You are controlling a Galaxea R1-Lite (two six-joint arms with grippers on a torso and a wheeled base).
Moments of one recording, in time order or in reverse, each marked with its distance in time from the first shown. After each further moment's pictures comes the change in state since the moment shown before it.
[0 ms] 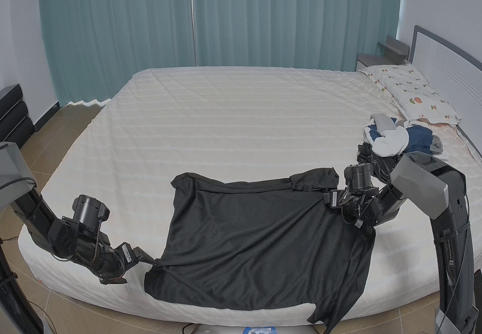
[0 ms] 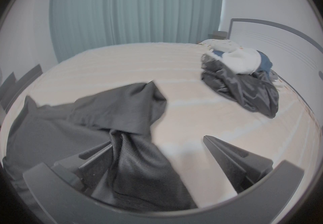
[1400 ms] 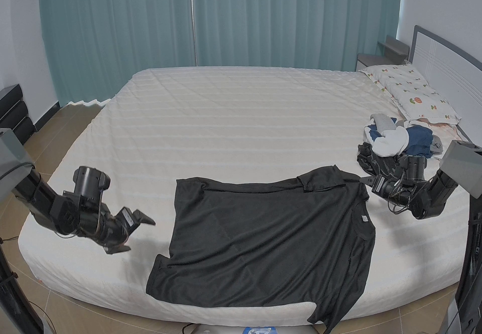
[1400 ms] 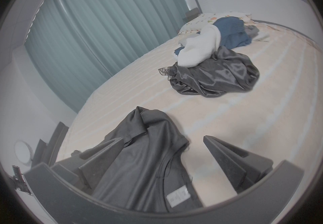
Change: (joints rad) left arm 0.004 0.001 -0.188 -0.007 0.029 -0.133; right arm -0.262 -0.223 0.308 -0.150 0.412 0.337
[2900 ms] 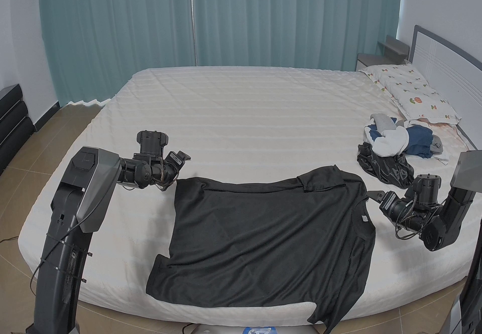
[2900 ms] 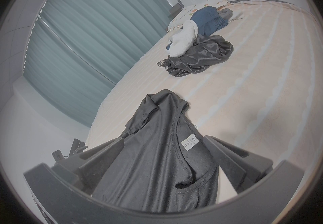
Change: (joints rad) left arm -0.069 0.769 -1.289 0.147 0.148 -0.143; right arm 0.049 -0.169 0.479 -0.337 0.003 0.262
